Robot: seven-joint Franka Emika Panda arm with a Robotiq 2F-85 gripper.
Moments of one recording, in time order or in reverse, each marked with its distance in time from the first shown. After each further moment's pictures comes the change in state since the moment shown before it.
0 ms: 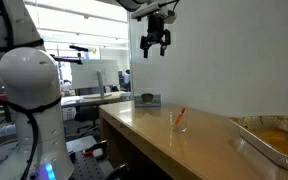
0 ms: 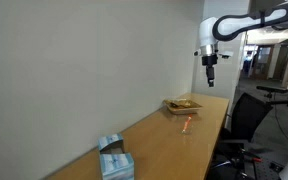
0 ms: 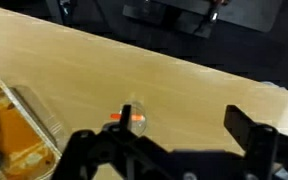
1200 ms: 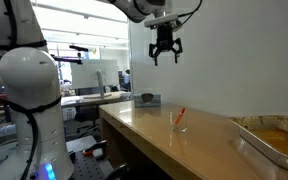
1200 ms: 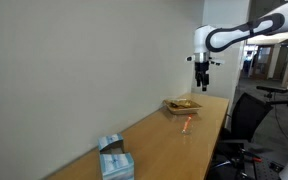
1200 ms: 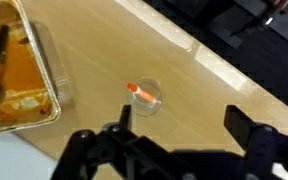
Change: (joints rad) arm 0.000 0.091 -0.013 -0.022 -0.090 0.205 -0.311
